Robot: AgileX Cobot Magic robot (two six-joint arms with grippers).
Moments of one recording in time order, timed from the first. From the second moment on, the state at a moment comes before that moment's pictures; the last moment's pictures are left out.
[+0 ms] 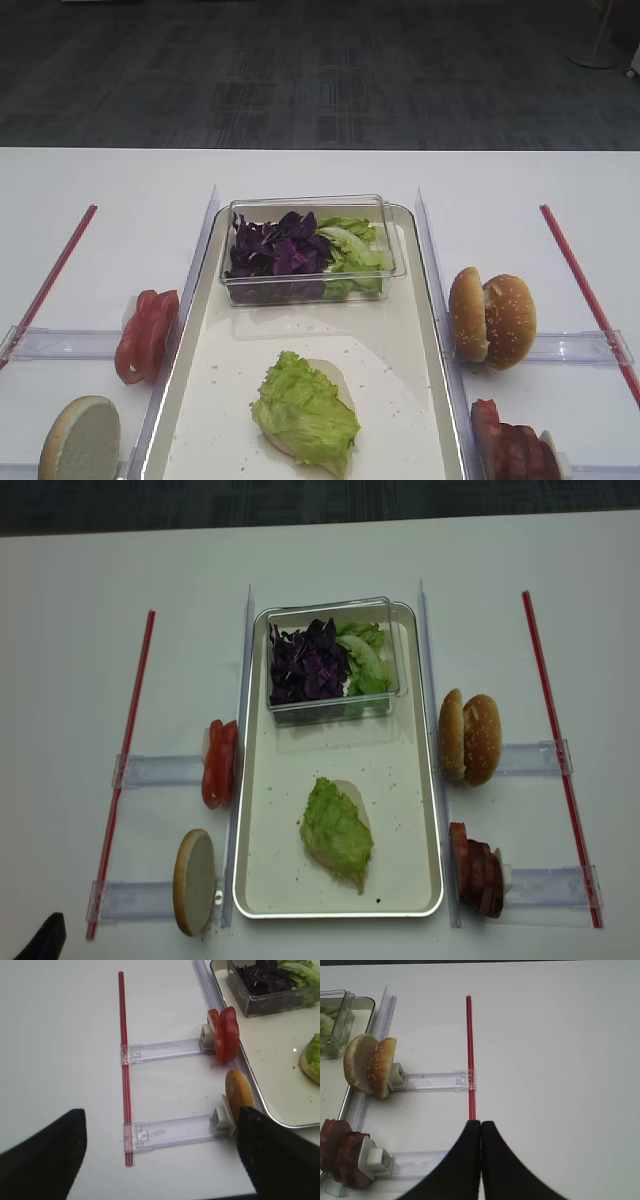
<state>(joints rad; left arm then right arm) -0.03 -0.02 -0.49 -0.01 1.19 0.00 -0.03 -0.02 -0.48 0.02 1.13 0.00</state>
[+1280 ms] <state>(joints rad) -0.03 -0.02 -0.49 -0.01 1.19 0.00 -0.03 -0.02 -0.48 0.01 1.13 0.00</state>
